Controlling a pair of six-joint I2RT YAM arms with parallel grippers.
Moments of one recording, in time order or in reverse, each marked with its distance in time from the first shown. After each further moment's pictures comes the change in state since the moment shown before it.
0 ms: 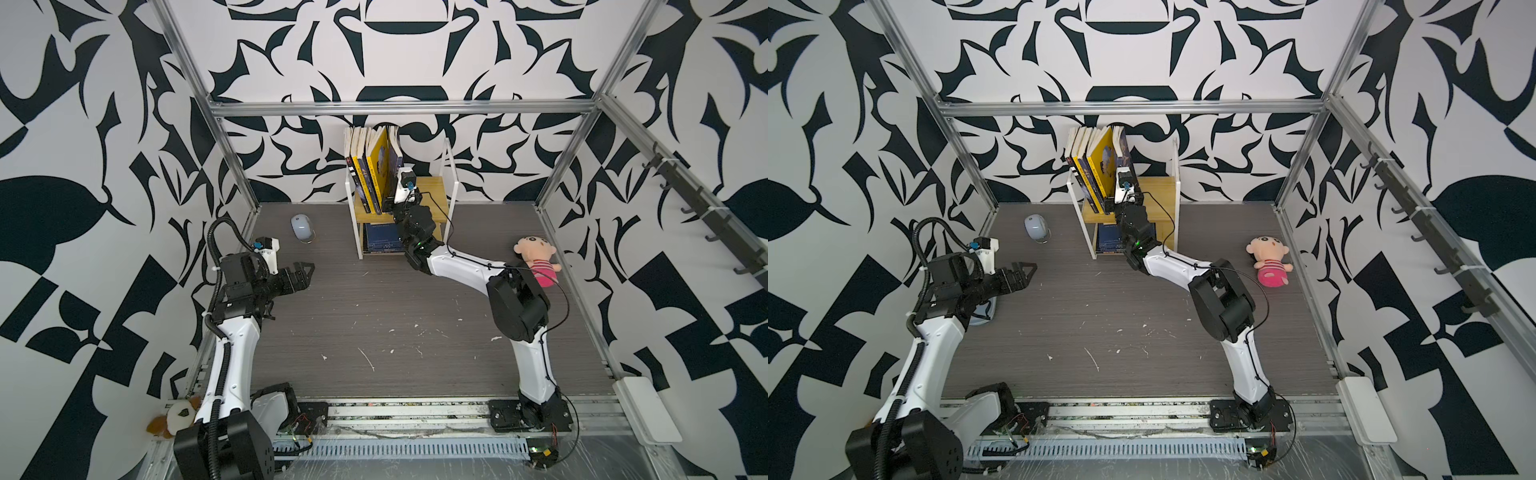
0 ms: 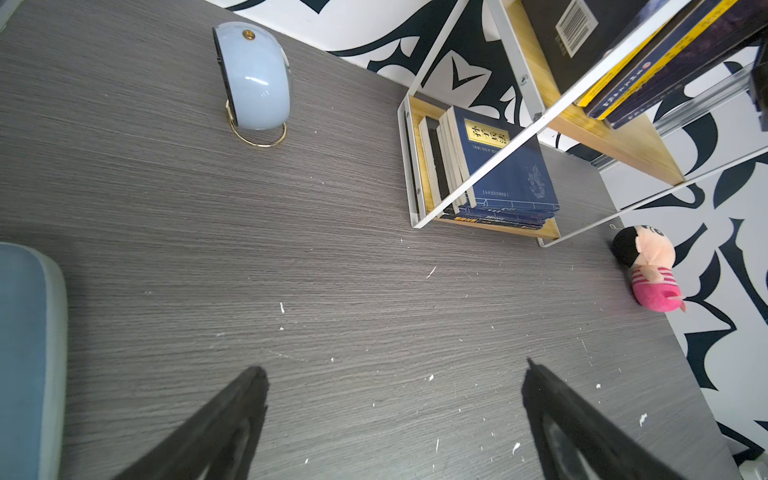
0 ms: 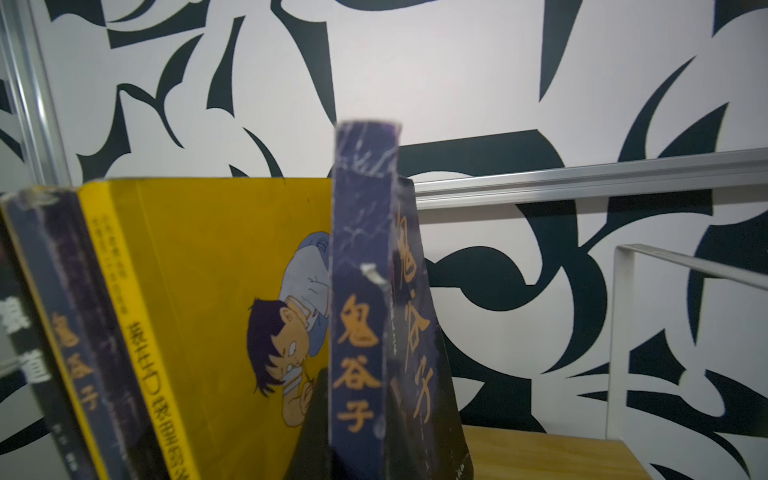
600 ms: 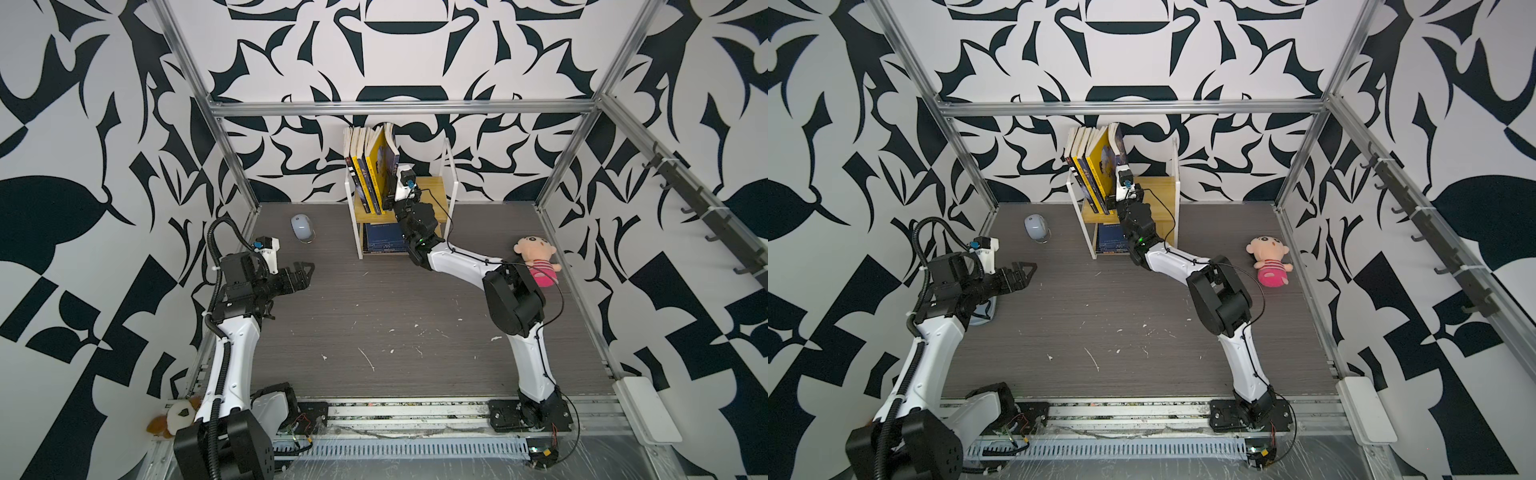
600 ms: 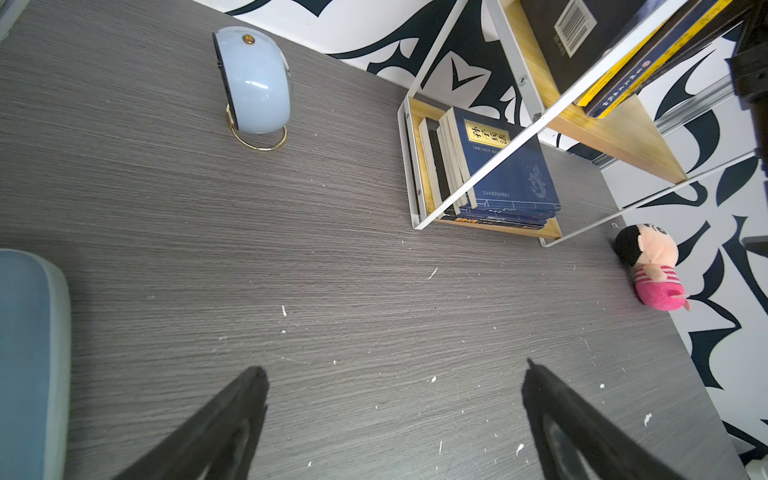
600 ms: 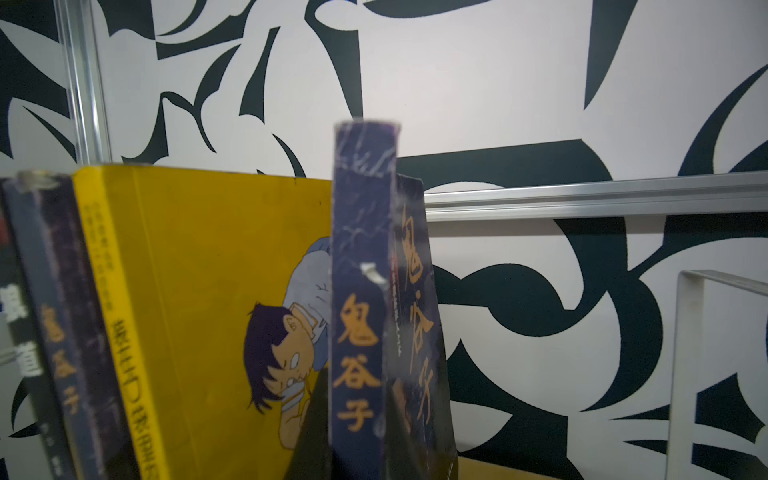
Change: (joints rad) left arm 0.001 0.001 0.000 0.007 0.000 0.010; right arm -0.035 0.043 0.032 0.036 -0.119 -0.003
